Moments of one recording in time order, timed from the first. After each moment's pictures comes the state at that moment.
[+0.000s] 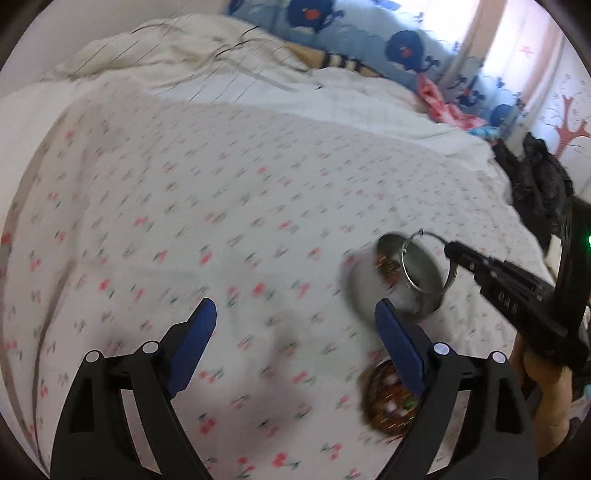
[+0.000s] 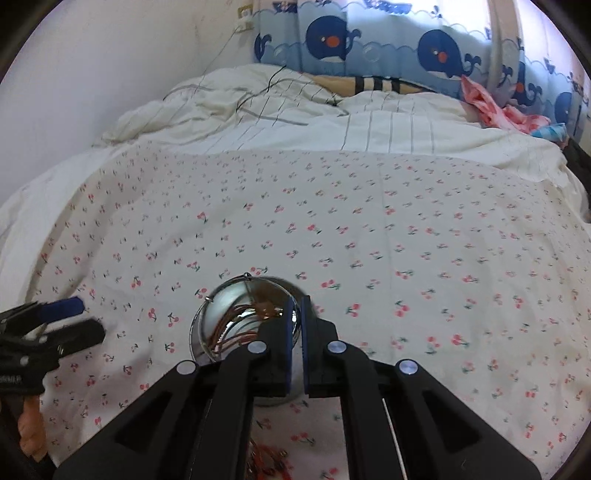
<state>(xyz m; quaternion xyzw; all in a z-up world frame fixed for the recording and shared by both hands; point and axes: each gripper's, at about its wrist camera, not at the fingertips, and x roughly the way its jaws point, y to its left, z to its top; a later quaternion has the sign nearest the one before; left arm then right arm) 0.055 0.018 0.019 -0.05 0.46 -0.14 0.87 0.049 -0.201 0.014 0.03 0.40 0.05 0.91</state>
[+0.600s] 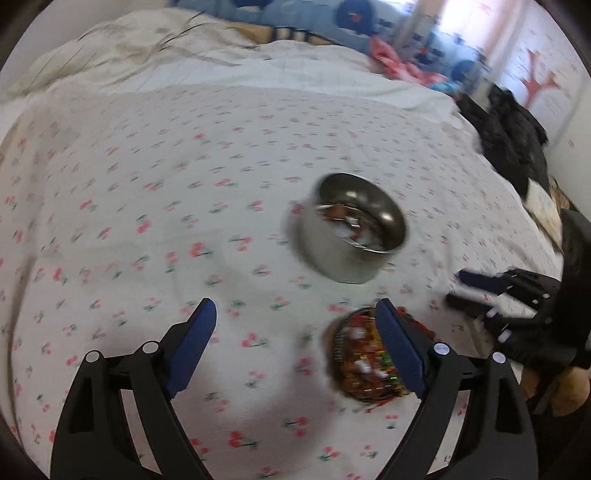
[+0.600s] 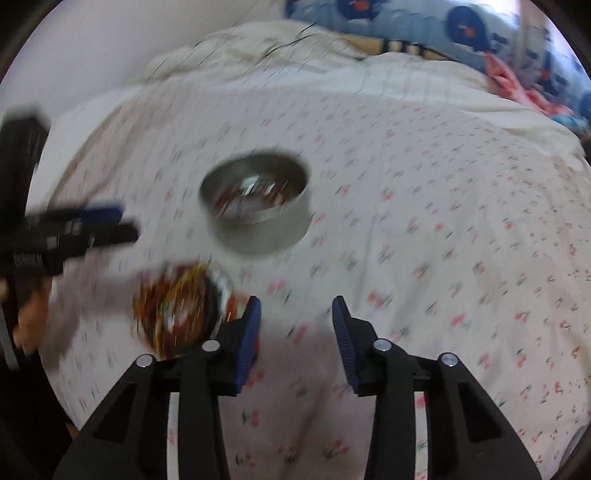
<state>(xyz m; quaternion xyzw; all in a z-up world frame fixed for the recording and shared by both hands) 0.027 -0.032 0.000 0.01 0.47 -0.24 0.85 -0.036 -0.232 -0.017 -0.02 0.47 0.12 0.87</state>
